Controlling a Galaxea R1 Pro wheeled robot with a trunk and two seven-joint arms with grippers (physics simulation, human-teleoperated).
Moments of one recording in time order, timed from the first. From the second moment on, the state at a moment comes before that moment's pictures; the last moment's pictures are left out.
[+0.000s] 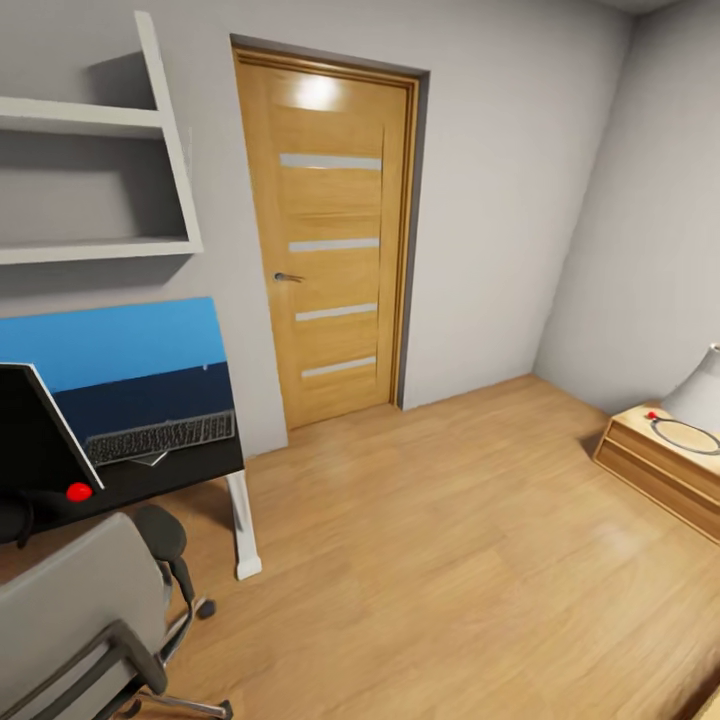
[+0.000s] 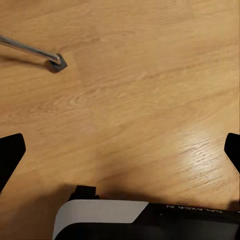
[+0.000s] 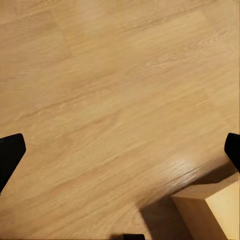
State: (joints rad) left arm -0.01 -0.05 0.00 -0.42 0.11 -0.30 0.01; right arm -0.03 0.02 -0.01 -0.31 0.01 -0.59 -0.02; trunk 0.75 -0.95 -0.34
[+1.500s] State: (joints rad) left arm -0.01 -0.05 0.00 -0.42 0.11 -0.30 0.01; right arm -0.03 0.02 -0.01 -0.31 0.02 -0.59 -0.02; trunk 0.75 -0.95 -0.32
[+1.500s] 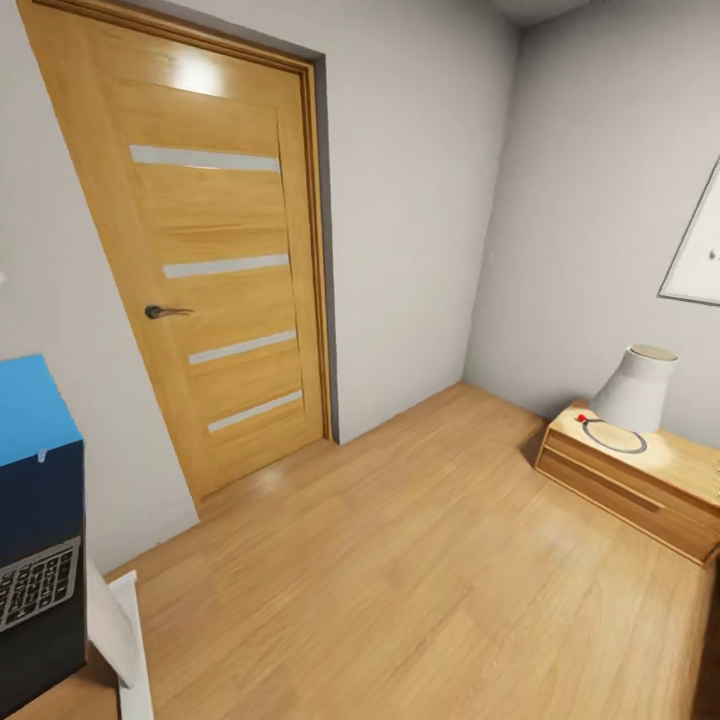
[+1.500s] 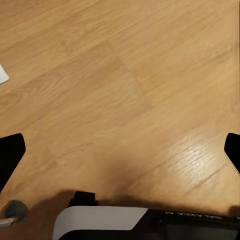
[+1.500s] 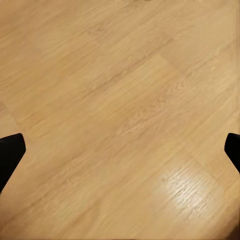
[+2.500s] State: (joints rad) left arm -0.01 -0.05 0.00 -0.42 0.11 -0.29 0.01; right arm -0.03 0.02 -0.01 -0.30 0.02 -0.59 -0.02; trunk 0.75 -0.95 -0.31
